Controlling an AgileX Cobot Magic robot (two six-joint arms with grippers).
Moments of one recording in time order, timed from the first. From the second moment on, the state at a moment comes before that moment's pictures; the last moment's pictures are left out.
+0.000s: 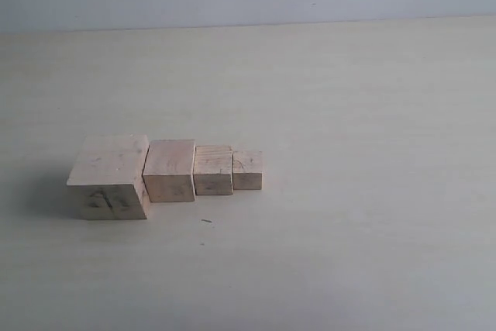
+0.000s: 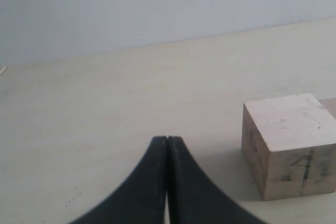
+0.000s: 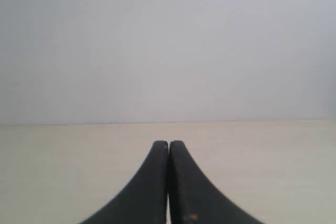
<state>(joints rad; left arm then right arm) -0.05 0.01 0.00 -0.14 0.32 0.27 0.19 0.01 0.00 0.06 0.07 0.00</state>
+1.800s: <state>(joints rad) -0.05 0.01 0.00 -0.14 0.21 0.28 0.10 0.01 0.00 0.05 0.11 0.00</state>
